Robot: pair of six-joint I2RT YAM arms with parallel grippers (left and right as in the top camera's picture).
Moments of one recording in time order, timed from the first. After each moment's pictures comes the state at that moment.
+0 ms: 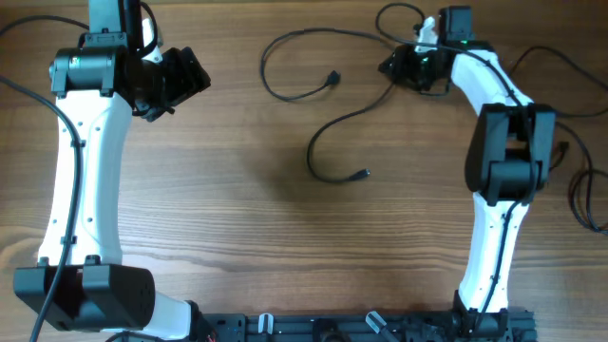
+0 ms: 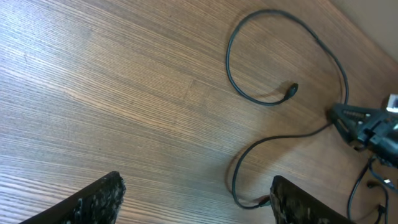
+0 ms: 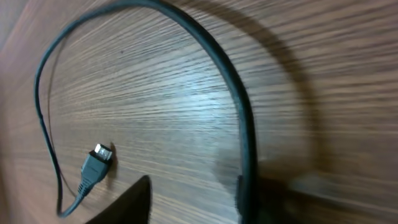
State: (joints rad) left arm 0.02 1.67 1.73 -1.17 0.21 -0.47; right arm 0.01 2.43 1.87 -0.55 -0.57 0.37
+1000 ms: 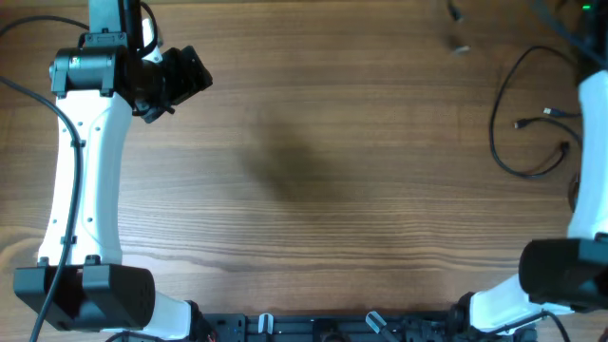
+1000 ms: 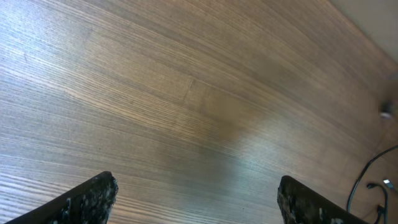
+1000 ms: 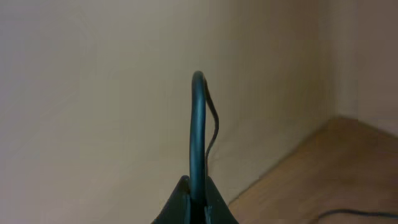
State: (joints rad) left arm 0.02 1.67 1.73 -1.17 0.21 -0.47; right arm -0.24 1.76 1.91 -0.35 0.17 0.50
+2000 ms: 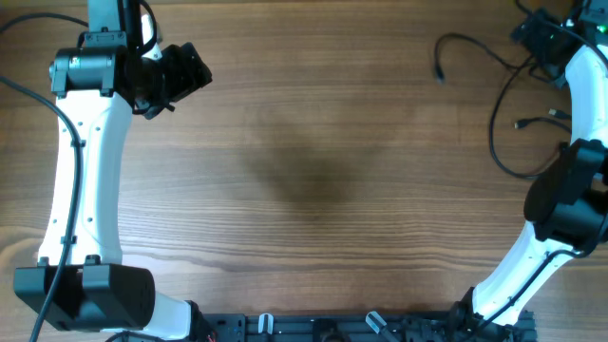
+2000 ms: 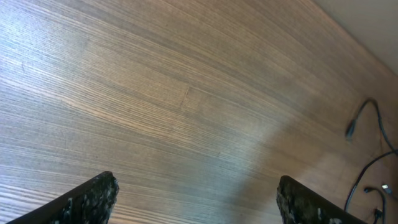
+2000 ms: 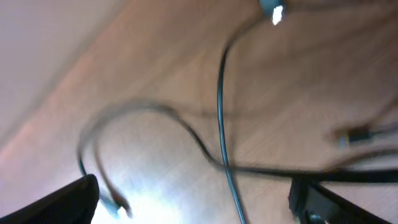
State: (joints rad) left arm 0.02 1.67 1.73 -1.14 0.21 -0.47; right arm -0.32 2.12 1.90 -0.78 0.00 0.47
